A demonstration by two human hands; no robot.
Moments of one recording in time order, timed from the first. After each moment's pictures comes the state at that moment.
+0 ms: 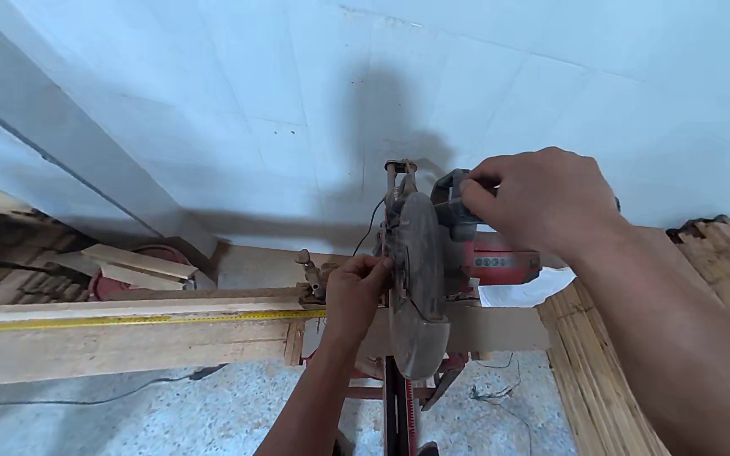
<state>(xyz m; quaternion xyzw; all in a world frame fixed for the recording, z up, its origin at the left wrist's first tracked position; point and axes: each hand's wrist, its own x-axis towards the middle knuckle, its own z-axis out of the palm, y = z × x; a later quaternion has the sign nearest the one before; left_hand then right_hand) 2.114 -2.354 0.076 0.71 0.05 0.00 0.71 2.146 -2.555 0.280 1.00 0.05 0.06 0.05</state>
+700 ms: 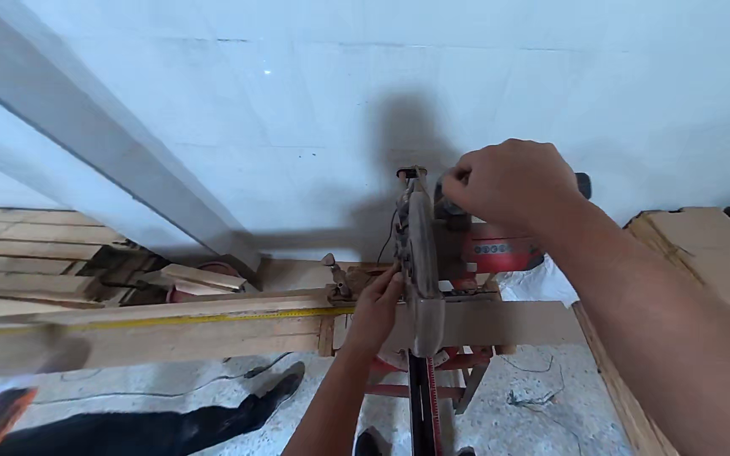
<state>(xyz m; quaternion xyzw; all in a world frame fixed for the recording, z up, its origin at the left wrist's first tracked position) 2.074 -2.351 0.068 0.74 0.03 -0.10 0.66 2.139 -2.556 0.282 0.99 0.09 0.05 0.05</state>
